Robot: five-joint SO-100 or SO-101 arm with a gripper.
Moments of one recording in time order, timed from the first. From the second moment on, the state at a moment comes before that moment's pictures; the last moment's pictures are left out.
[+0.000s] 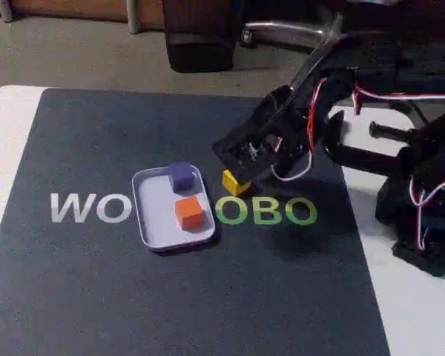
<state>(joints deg) 30.6 114.7 140.2 42.7 -160.0</state>
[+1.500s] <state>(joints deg) 28.6 102.1 140.3 28.7 -154.4</state>
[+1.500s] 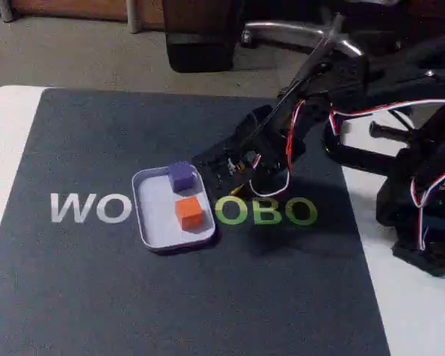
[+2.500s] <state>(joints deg) 16.6 105.5 129.0 29.2 -108.7</state>
